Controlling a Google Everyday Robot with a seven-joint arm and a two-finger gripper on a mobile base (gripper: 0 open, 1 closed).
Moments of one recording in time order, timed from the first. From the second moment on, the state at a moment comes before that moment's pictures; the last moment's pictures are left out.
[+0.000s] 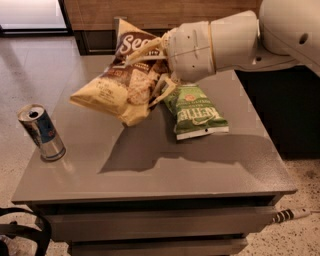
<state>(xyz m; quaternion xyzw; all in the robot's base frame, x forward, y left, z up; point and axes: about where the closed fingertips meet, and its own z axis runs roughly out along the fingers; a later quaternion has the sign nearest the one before) 0.516 0.039 1.007 -0.77 0.27 0.07 0.57</state>
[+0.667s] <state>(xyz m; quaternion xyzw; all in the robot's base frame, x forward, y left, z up) 0.483 0.056 0.960 -0.80 0.21 0.14 0.54</state>
